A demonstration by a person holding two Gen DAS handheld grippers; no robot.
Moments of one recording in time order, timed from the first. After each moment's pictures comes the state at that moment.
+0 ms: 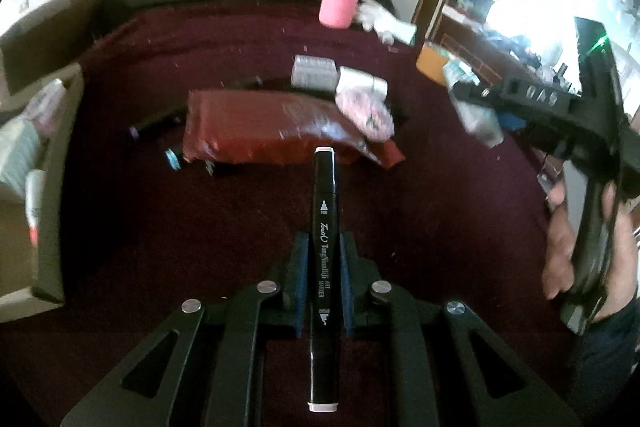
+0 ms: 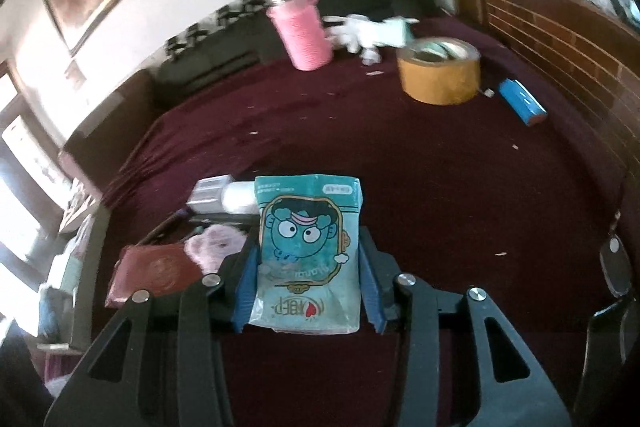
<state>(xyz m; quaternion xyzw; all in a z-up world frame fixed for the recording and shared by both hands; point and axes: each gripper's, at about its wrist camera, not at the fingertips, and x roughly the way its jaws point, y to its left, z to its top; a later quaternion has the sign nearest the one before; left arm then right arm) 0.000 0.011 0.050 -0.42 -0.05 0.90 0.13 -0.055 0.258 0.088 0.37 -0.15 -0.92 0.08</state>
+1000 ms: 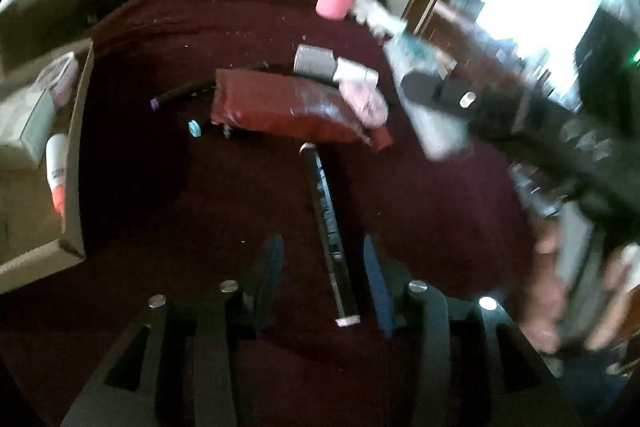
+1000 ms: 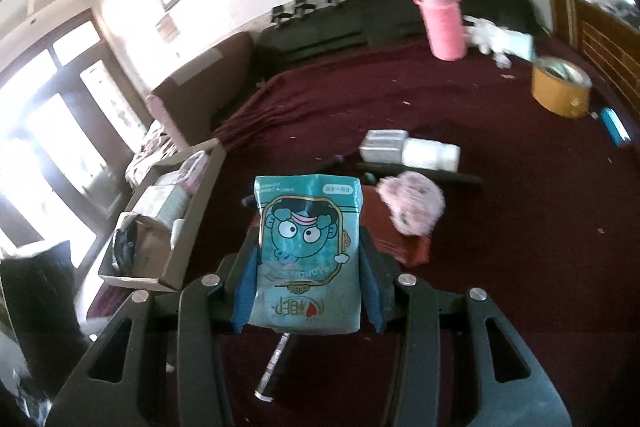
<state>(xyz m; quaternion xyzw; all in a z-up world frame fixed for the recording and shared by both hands) 0.020 -0.004 0.053 -0.46 -0.06 0.87 0.15 -0.003 0.164 0.106 0.36 -0.12 -0.89 0.24</state>
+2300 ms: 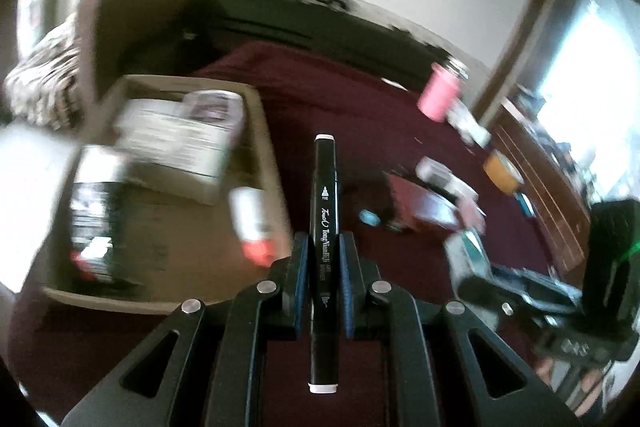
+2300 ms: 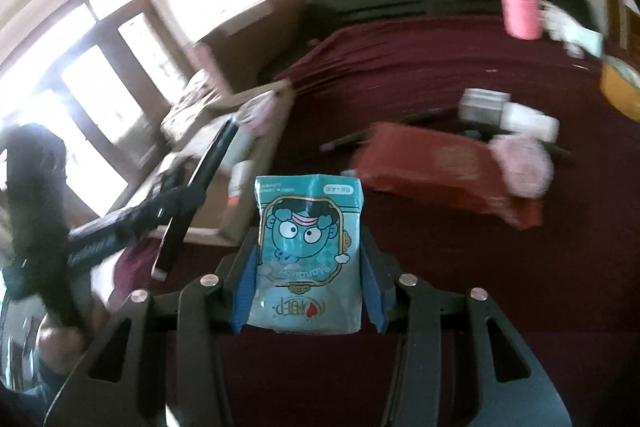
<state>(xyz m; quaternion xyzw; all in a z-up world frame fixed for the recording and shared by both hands) 0.044 -0.176 0.100 -0.36 -0.17 0.92 0.01 0.026 0.076 0.099 0.40 -0.07 -0.85 0.34</state>
